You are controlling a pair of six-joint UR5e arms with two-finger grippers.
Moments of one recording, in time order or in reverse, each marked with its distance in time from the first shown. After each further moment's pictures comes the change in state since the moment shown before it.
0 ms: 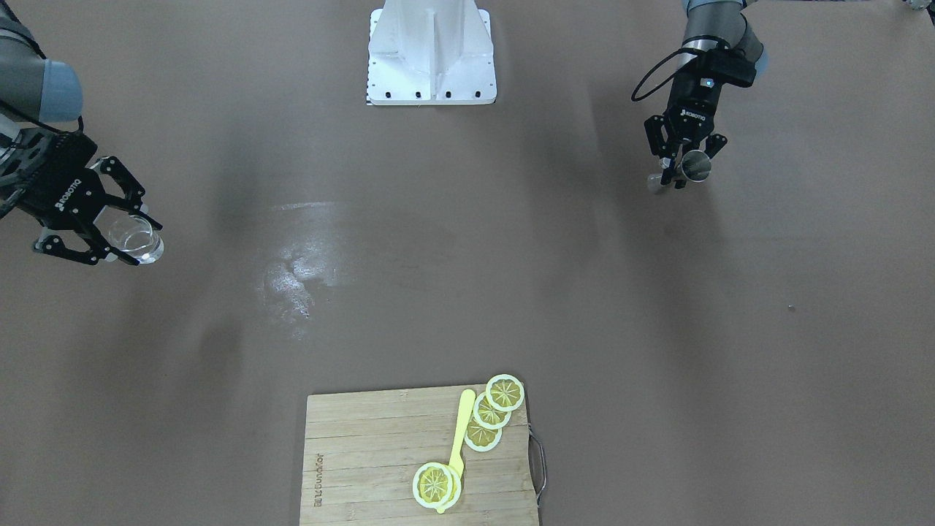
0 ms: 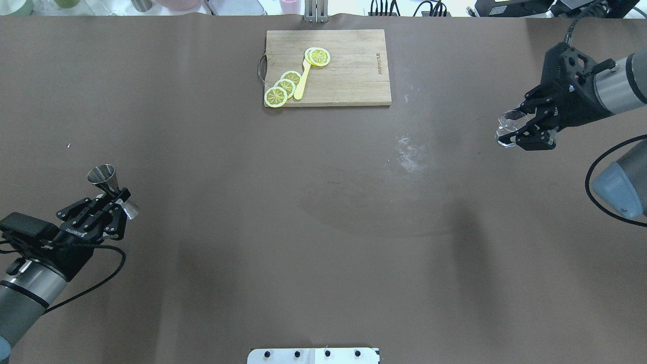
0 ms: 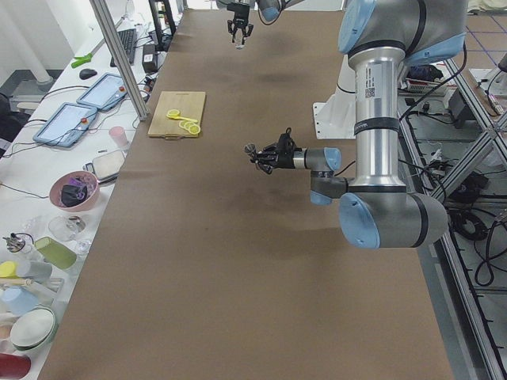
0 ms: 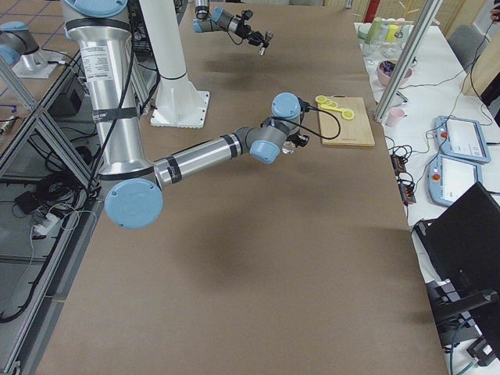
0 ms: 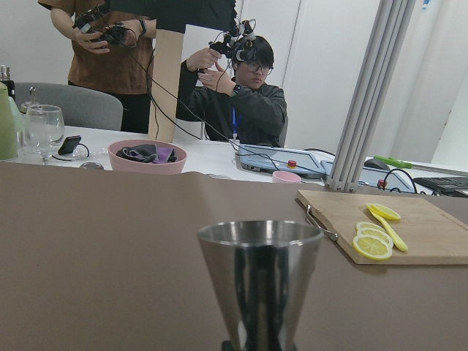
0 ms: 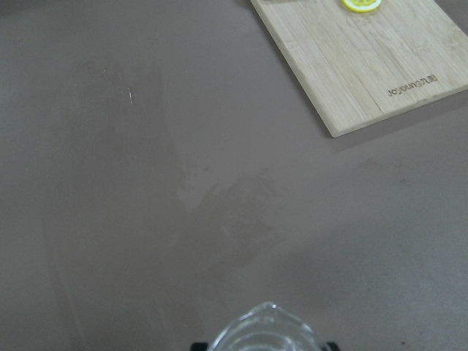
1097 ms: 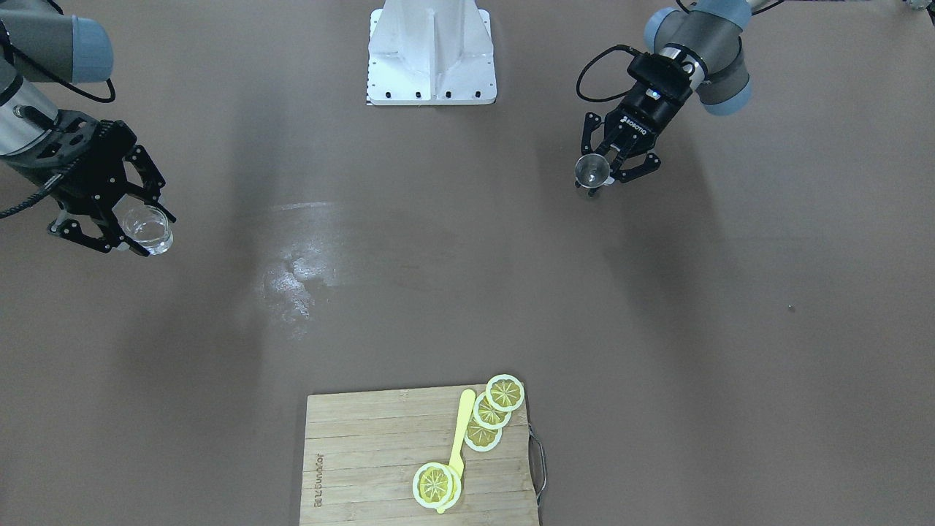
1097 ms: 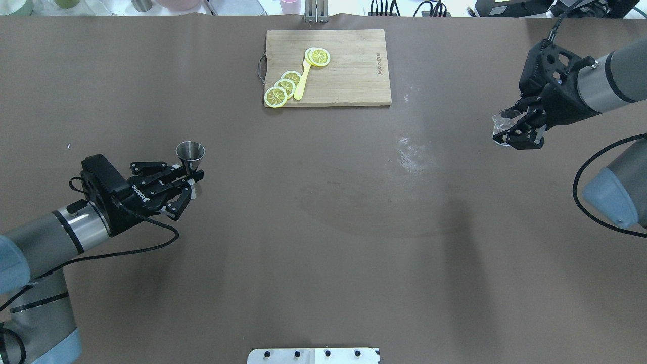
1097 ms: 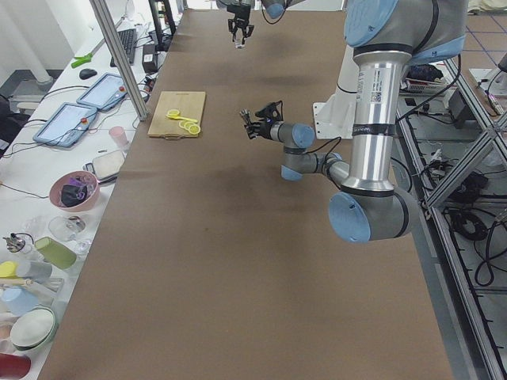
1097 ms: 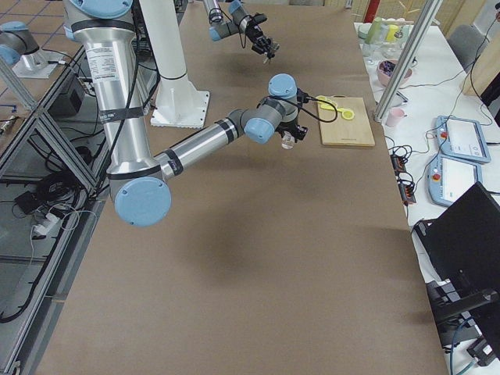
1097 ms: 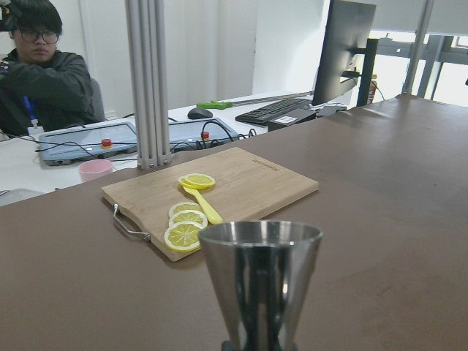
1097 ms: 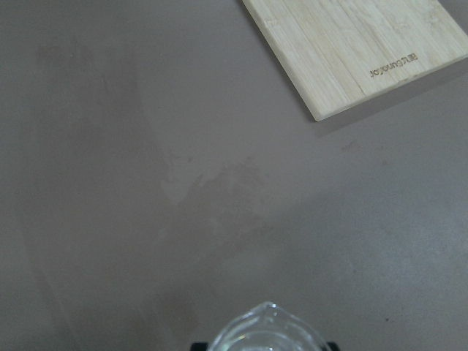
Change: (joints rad) left arm -0.285 -0.255 0.032 0.029 -0.678 0.379; right arm -0.044 0.022 0.085 -0.201 -0.116 0.001
